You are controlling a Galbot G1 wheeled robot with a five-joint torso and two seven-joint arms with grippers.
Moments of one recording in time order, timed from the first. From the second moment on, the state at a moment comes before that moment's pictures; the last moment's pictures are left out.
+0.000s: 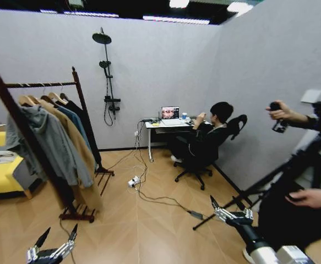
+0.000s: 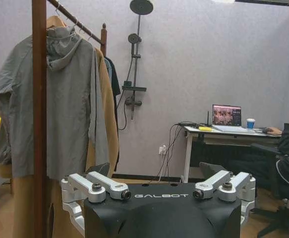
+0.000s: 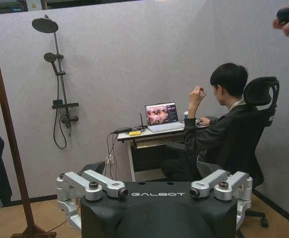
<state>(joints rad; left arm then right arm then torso) 1.94 -1.35 -0.90 -2.27 -0.51 -0.14 0.14 -1.79 1.36 0.88 2.44 0.53 -0.15 -0.05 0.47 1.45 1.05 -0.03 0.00</state>
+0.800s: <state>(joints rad) 1.94 -1.35 -0.90 -2.27 -0.51 -0.14 0.13 -1.79 1.36 0.88 2.44 0.53 -0.15 -0.05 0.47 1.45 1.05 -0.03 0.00</state>
